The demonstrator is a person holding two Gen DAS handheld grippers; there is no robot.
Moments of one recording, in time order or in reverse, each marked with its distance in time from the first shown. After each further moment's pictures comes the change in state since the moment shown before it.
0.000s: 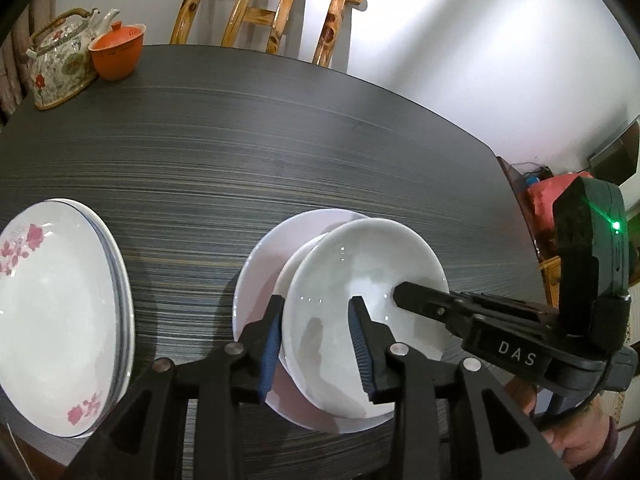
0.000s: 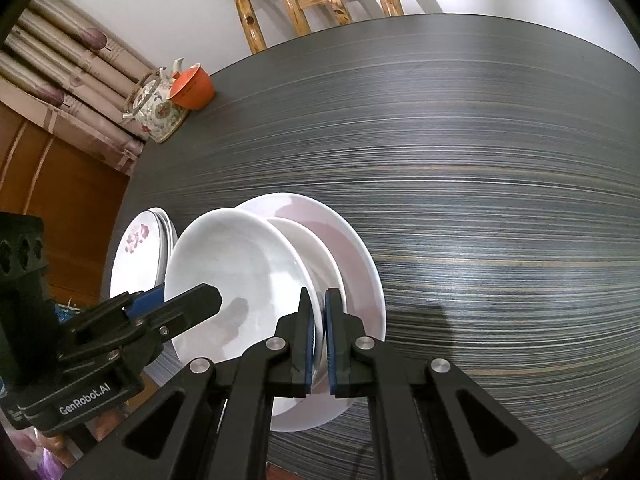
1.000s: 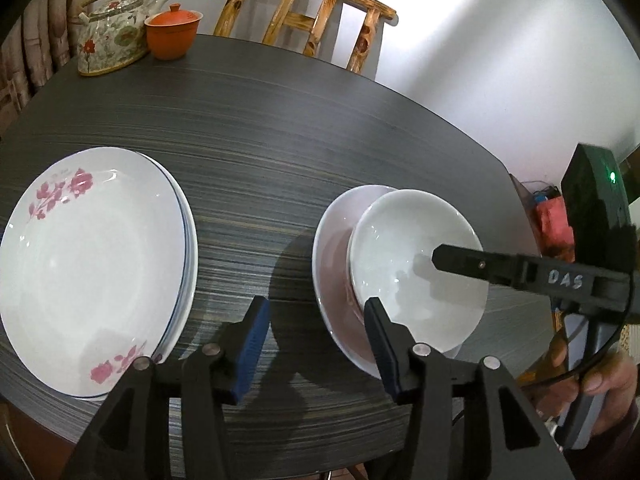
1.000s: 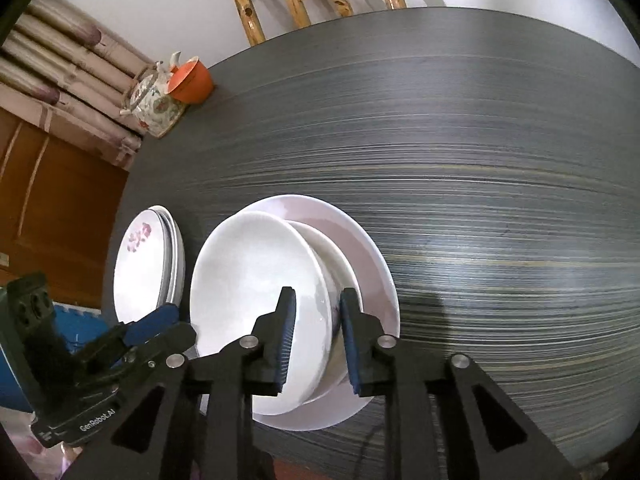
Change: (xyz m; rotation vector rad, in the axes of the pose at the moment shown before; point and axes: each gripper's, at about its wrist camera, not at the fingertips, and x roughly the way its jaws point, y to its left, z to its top) left arm -0.022 0.034 -0.043 -0.083 -0.035 0.029; right arm 0.002 0.010 0.010 0.001 0.049 -0.004
